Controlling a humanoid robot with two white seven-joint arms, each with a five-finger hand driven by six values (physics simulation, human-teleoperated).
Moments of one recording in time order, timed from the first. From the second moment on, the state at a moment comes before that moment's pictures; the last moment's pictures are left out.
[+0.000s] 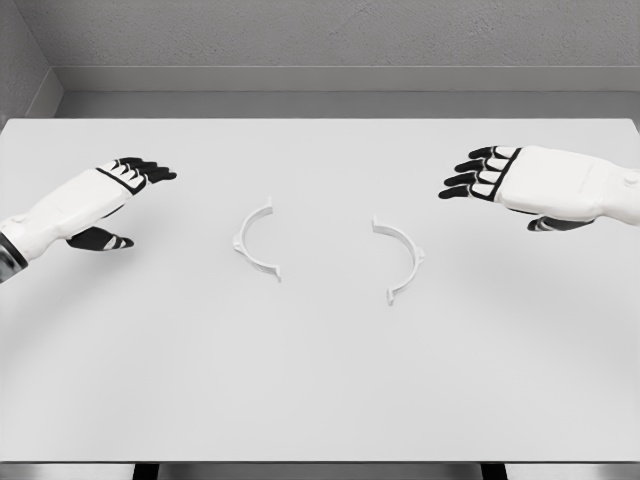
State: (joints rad) left arm -0.27 0.69 -0.19 -1.40 -0.56 -0.61 -0.25; right arm -0.48 -0.96 0.35 -1.76 0.38 -0.61 0.61
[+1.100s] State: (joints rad) left arm -0.53 0.34 -0.33 -1.23 -0.98 -0.55 -0.30; right arm -0.44 -0.89 0.75 -1.76 0.37 -0.08 0.09
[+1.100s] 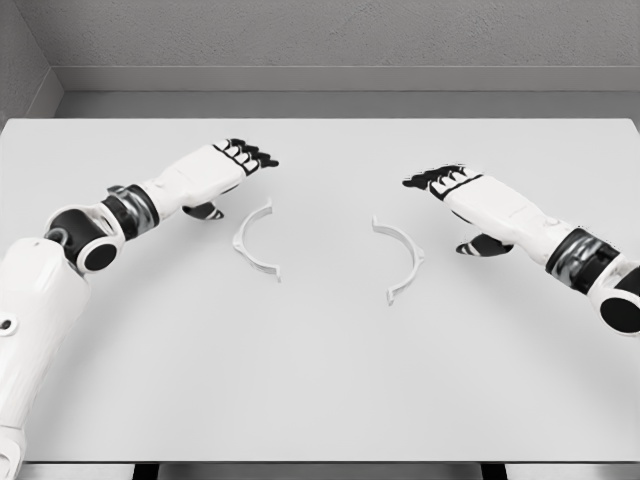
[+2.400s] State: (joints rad) left arm -0.52 0.33 -0.43 -1.32 -0.98 -0.56 -0.30; right arm -0.44 -0.83 0.81 -1.69 0.44 -0.21 0.10
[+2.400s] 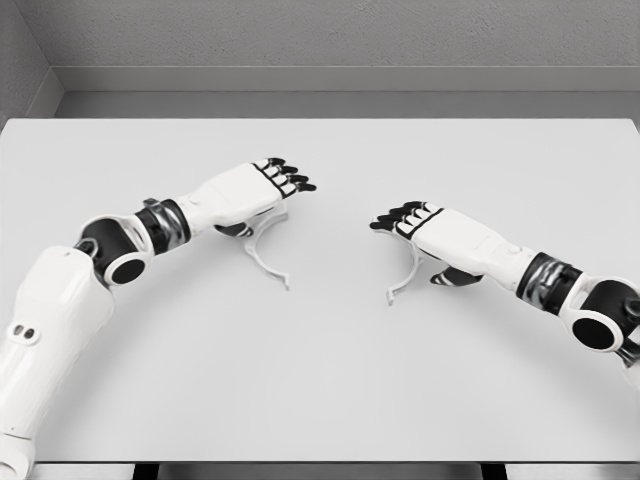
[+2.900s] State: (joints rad) left arm -0.48 0.31 -0.46 -1.39 -0.98 -0.55 -0.30; right arm -0.45 -0.78 0.81 -1.67 0.45 -0.21 0.12
